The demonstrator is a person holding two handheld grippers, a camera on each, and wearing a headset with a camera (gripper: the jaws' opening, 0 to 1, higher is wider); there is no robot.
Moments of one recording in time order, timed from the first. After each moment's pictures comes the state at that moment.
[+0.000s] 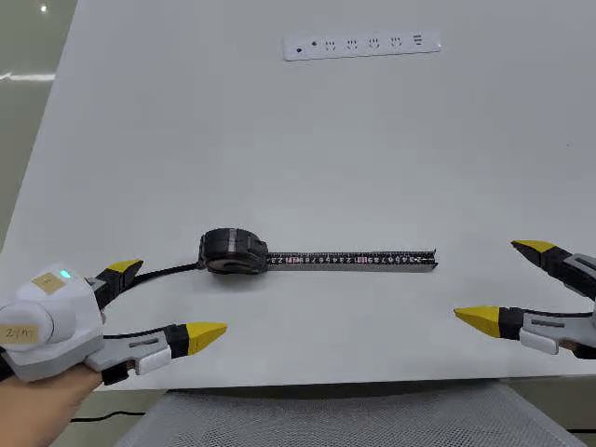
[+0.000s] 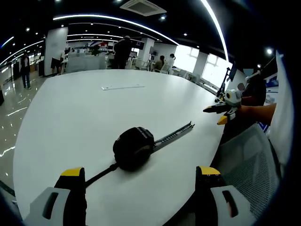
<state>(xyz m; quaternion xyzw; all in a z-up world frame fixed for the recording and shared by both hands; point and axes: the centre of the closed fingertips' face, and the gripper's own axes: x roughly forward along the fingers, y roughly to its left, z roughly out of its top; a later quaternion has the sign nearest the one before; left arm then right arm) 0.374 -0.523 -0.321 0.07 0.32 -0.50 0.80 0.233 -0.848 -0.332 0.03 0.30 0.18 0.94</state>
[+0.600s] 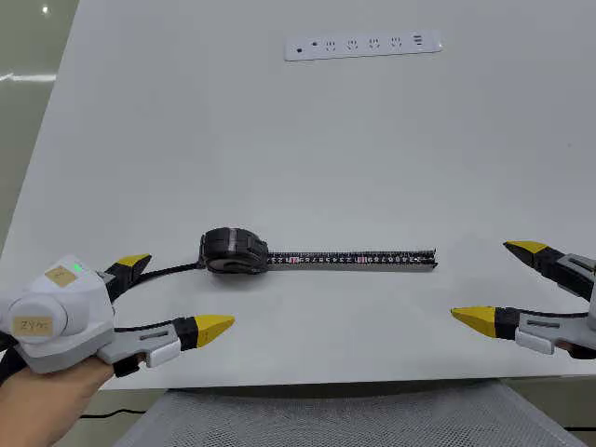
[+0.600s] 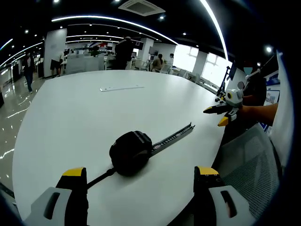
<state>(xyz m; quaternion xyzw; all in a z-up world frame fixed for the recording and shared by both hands) 0.374 -0.540 -0.320 0.08 0.32 -0.50 0.80 0.232 -0.841 -0.330 0.03 0.30 0.19 0.94</state>
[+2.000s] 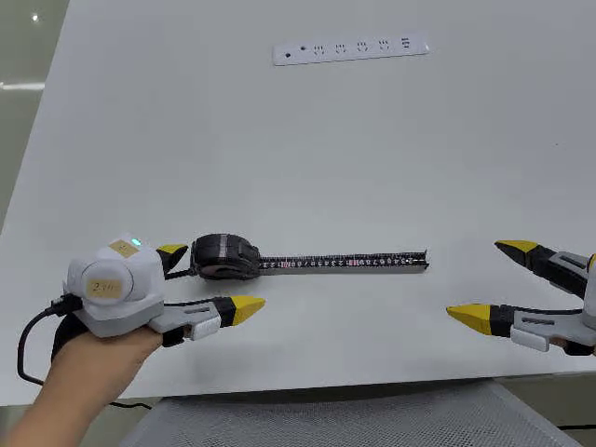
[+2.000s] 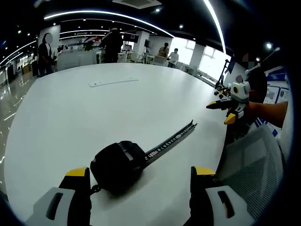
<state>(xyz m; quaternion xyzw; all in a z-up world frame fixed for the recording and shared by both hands) 0.380 -0.589 -0.343 0.10 0.34 -0.51 0.78 0.233 -0.844 -0.326 0.03 0.29 0.19 0.94</state>
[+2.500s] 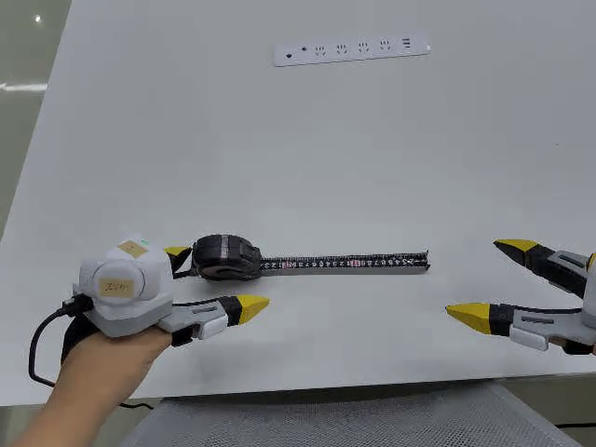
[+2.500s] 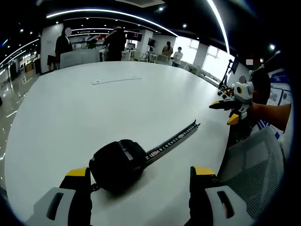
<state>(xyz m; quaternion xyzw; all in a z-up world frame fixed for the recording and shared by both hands) 0.380 -0.590 -0.346 0.10 0.35 -0.49 0.79 0.235 -0.842 -0.327 0.03 0.29 0.20 0.94</state>
